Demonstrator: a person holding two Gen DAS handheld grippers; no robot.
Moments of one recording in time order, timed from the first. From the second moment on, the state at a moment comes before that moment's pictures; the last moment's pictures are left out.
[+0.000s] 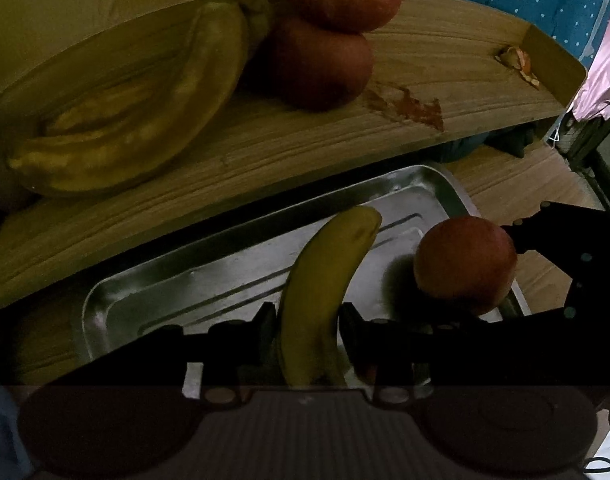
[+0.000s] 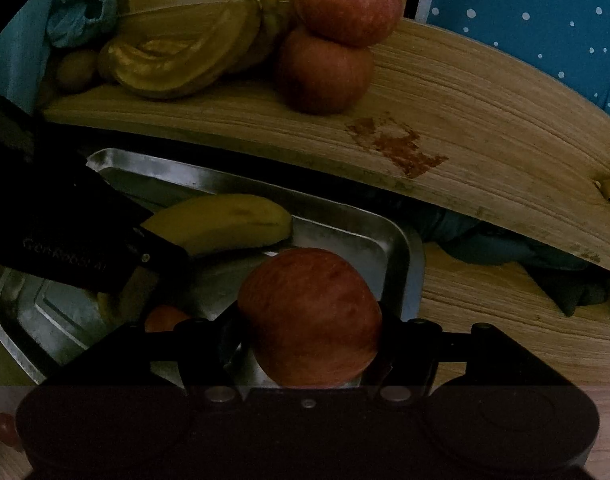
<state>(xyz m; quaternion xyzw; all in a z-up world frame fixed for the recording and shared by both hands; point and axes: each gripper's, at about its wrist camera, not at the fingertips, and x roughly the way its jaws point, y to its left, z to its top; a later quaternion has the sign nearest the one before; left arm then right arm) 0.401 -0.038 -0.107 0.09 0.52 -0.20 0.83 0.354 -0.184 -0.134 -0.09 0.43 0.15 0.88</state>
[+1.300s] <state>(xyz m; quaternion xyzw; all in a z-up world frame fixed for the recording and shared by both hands) 0.247 -0.035 -0.047 0.02 0.51 -0.05 0.86 0.198 -0.253 -0.077 -0.10 0.38 0.19 0.90</state>
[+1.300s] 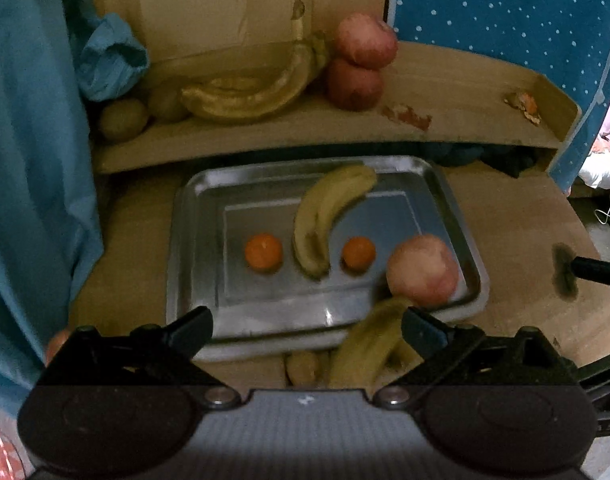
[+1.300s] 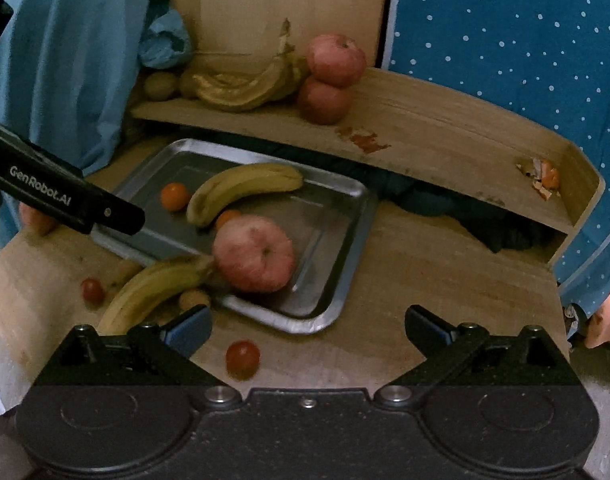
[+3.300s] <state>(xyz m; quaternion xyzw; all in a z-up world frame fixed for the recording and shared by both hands) 0.205 -0.056 -0.091 0.02 0.59 -0.07 0.80 0.166 -0.248 -0.112 -0.13 0.46 0.21 0.86</state>
